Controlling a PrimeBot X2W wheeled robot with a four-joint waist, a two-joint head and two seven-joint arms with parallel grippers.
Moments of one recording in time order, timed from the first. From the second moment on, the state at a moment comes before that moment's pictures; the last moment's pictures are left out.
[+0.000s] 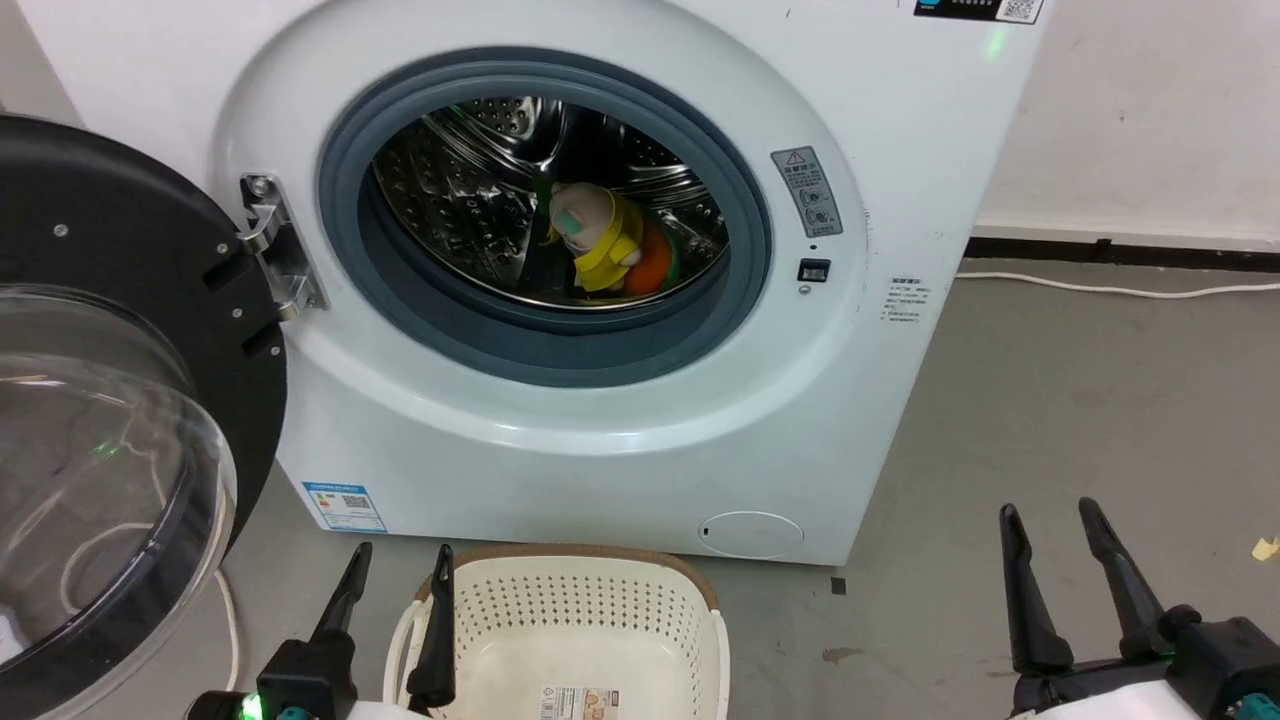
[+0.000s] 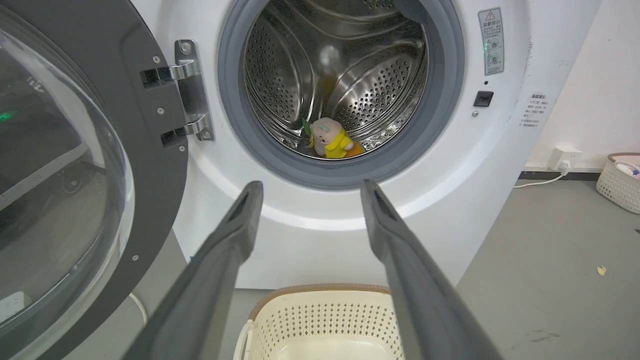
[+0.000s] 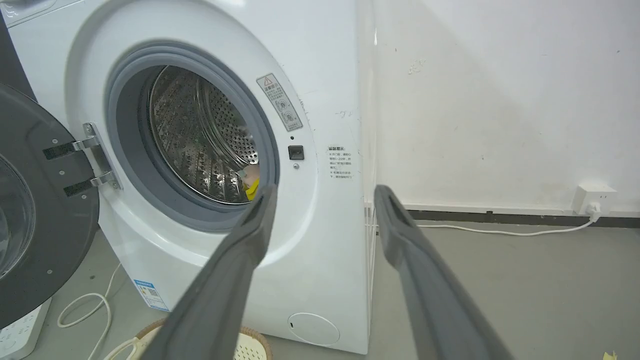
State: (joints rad) left arm 0.04 0.26 -0.27 0.06 -0.30 0.18 -0.26; right arm 0.08 -0.05 -0.02 -0.01 0.16 0.13 -0.26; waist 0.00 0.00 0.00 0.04
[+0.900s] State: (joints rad) left arm 0.04 0.23 -0.23 0.06 -0.25 0.14 -0.22; right arm 0.07 -0.05 -0.01 -0.01 0.14 0.13 -0.22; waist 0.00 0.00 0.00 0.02
